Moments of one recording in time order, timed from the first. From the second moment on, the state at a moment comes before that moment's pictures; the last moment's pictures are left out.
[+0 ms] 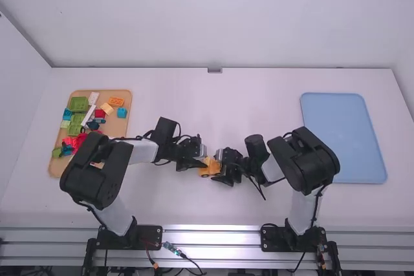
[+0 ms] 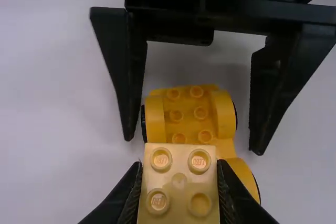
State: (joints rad) left arm -0.28 1.76 0.66 -0.01 0.89 1.03; right arm 0.44 1.98 0.42 0.72 -0.86 -0.71
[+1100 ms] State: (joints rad) left arm -0.28 1.57 0.59 -0.05 0.86 0.92; right arm 0.46 1.98 0.51 0.54 -0.89 -0.80
